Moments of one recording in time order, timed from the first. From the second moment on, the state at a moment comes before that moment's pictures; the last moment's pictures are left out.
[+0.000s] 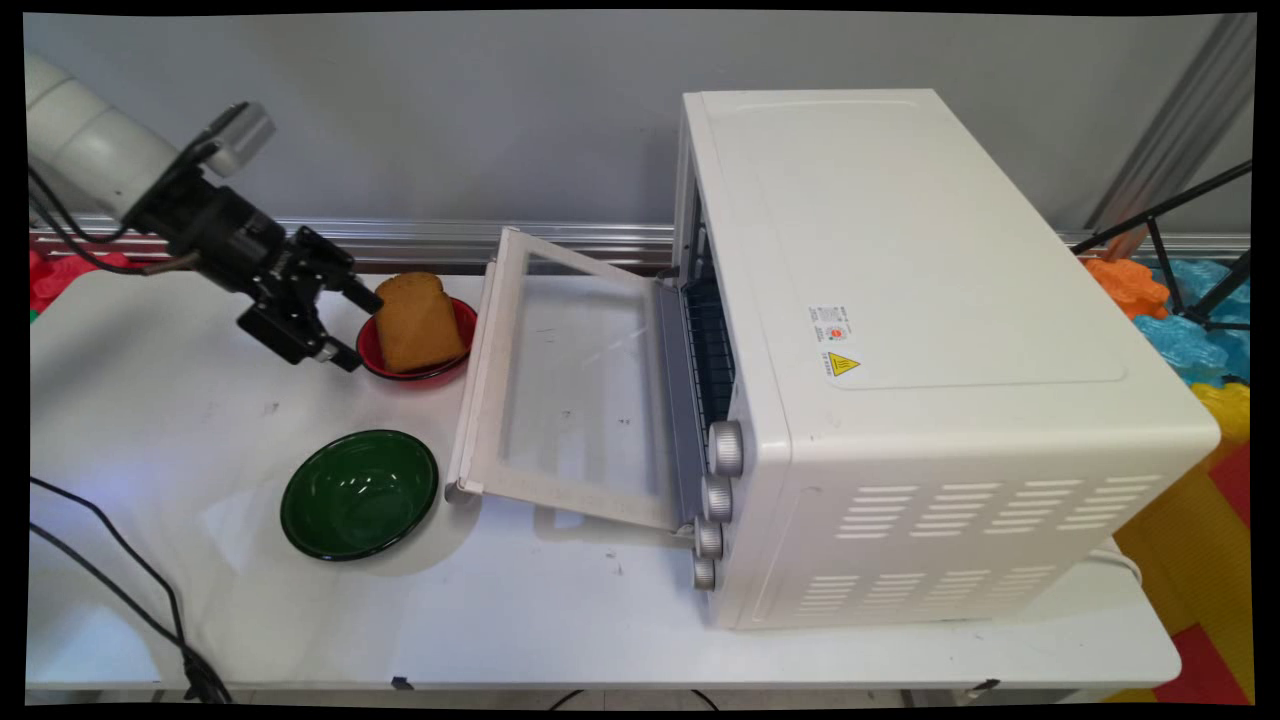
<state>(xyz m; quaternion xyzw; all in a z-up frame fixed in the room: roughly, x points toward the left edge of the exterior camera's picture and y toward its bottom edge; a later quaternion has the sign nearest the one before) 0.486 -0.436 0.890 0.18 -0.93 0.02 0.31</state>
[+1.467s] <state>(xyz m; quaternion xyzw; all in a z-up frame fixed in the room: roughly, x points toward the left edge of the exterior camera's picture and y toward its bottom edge) 0.464 -0.454 0.832 0.12 -0.94 0.01 0.31</state>
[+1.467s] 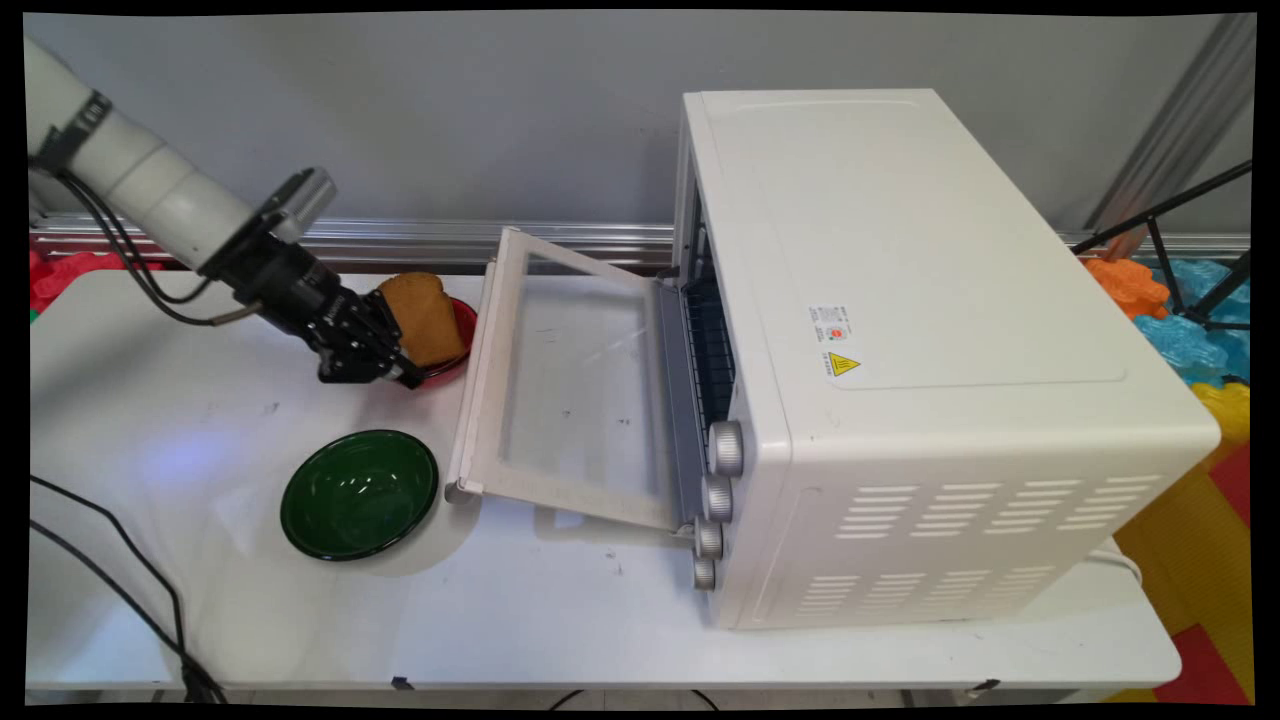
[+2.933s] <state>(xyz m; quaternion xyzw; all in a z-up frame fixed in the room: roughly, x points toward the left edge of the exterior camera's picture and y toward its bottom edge) 0.430 -0.468 0.795 0.16 -0.92 0.04 0.36</state>
